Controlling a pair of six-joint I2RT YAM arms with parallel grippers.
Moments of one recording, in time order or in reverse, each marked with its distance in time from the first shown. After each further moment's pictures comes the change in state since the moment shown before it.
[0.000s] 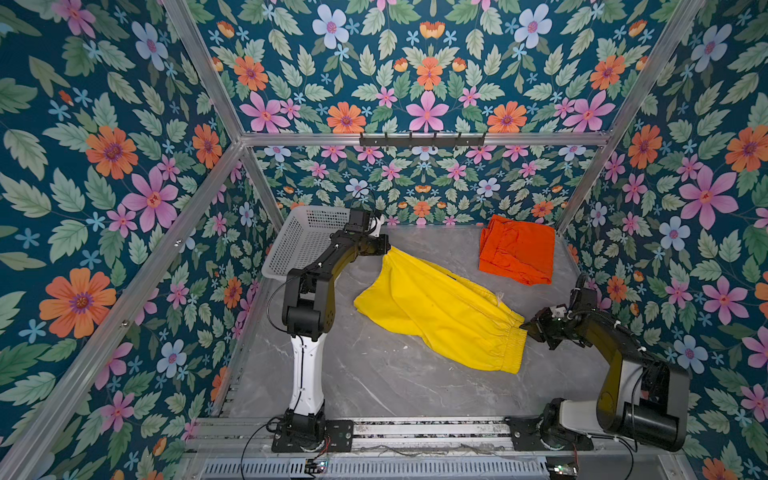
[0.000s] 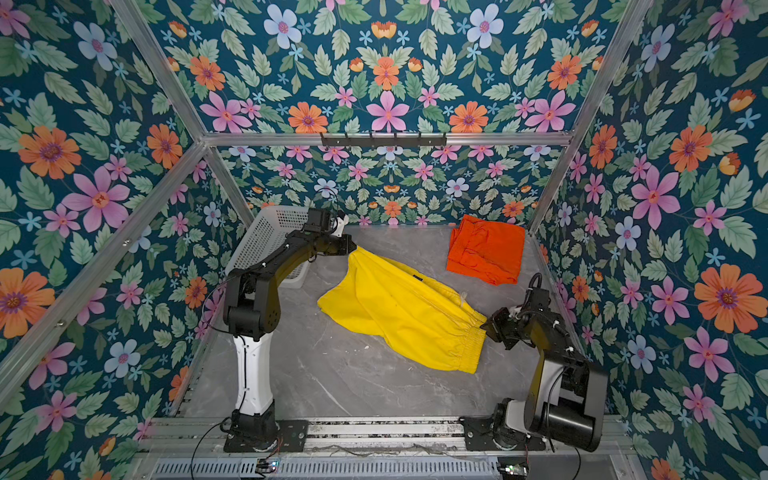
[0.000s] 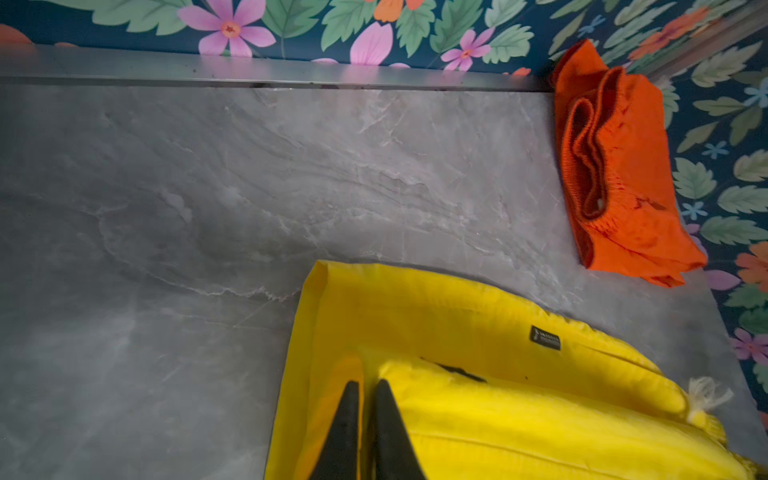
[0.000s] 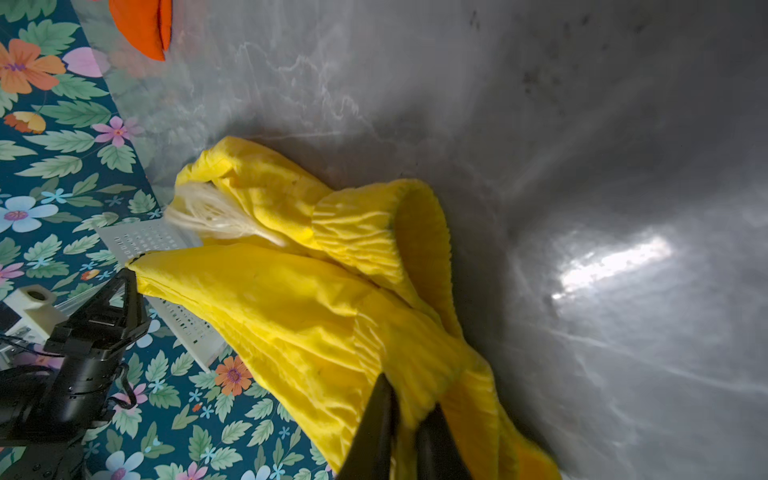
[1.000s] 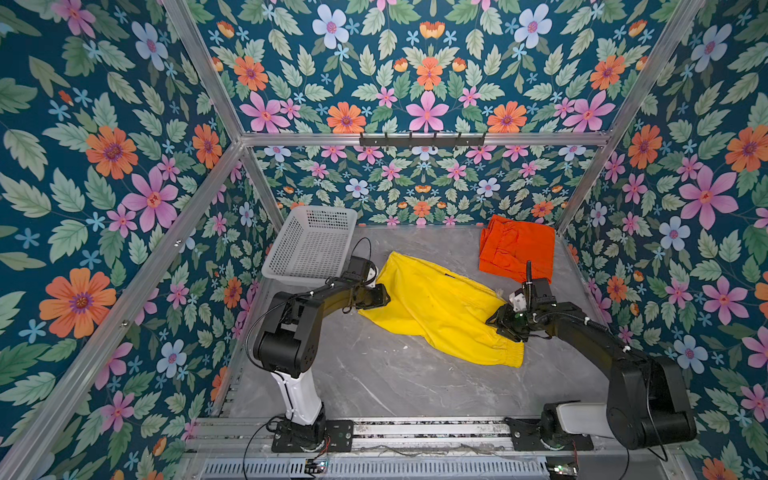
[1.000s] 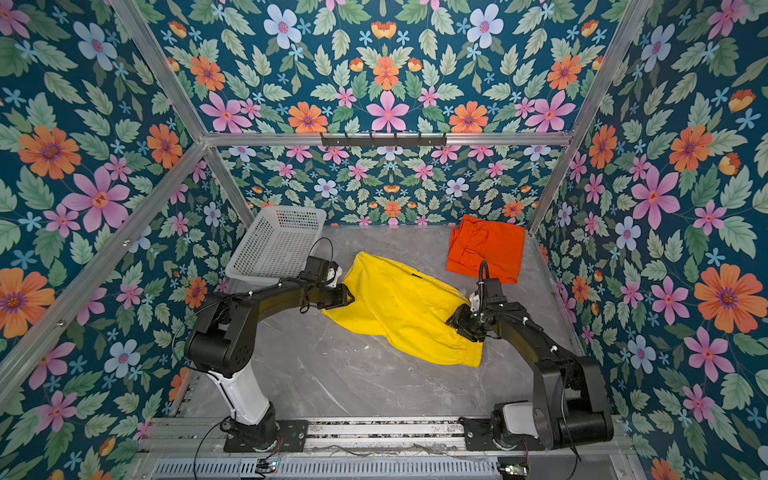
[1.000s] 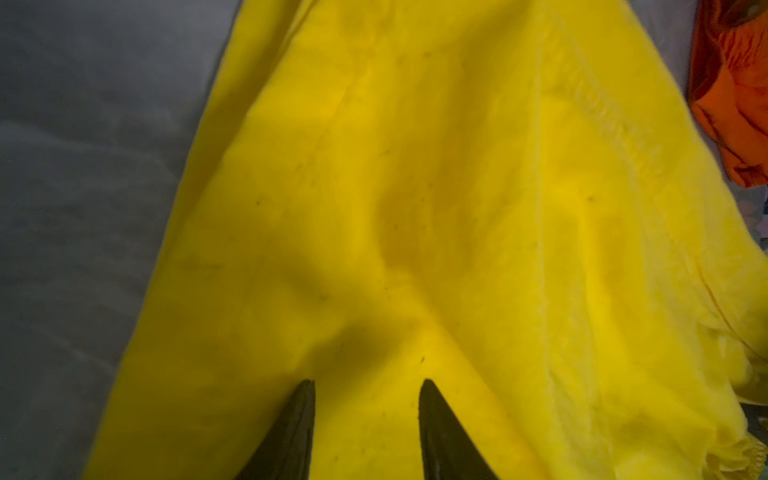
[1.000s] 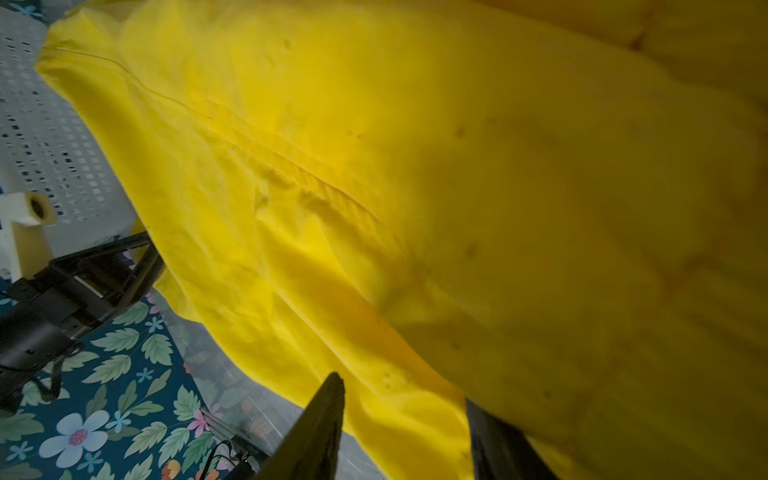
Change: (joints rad) left arm -0.058 -0.421 -0.846 0.177 -0.055 -0.187; right arm 0.432 0.013 0.021 0.089 0.177 -0.029
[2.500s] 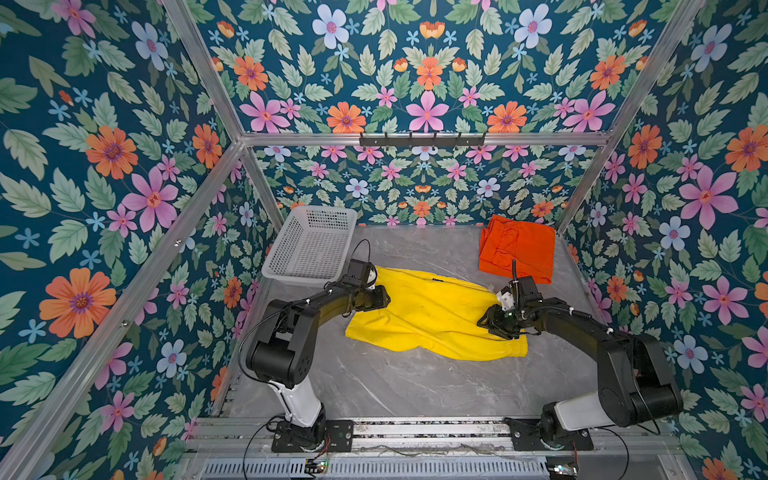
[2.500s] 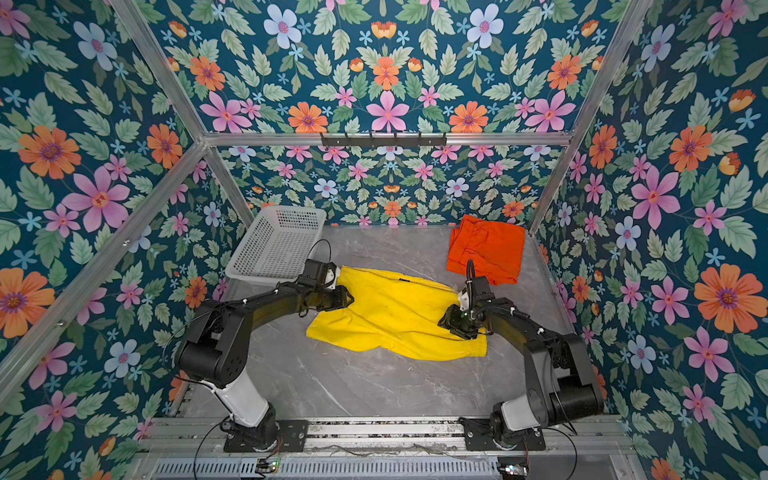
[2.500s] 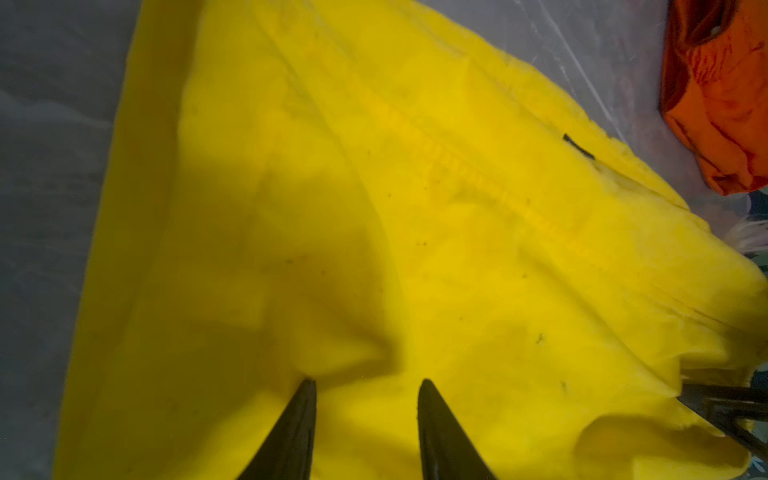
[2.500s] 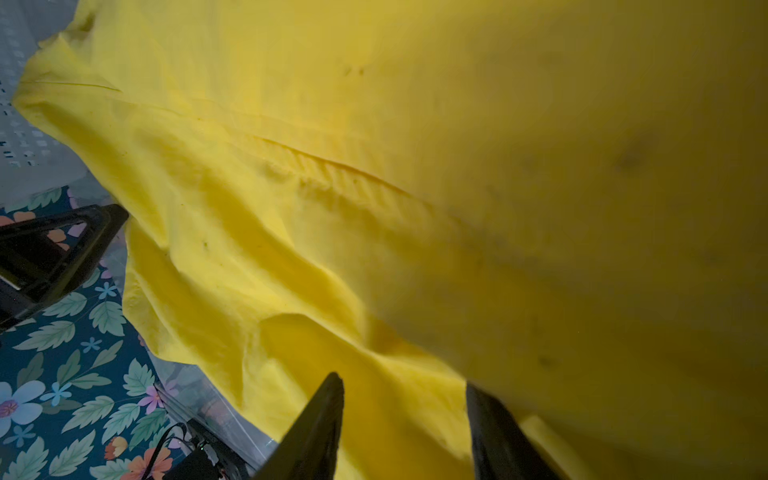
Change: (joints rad) left arm -0.037 -0.067 -0.053 0.040 -0.027 -0.046; right arm 0.088 0.096 0.031 0.054 0.006 -0.085
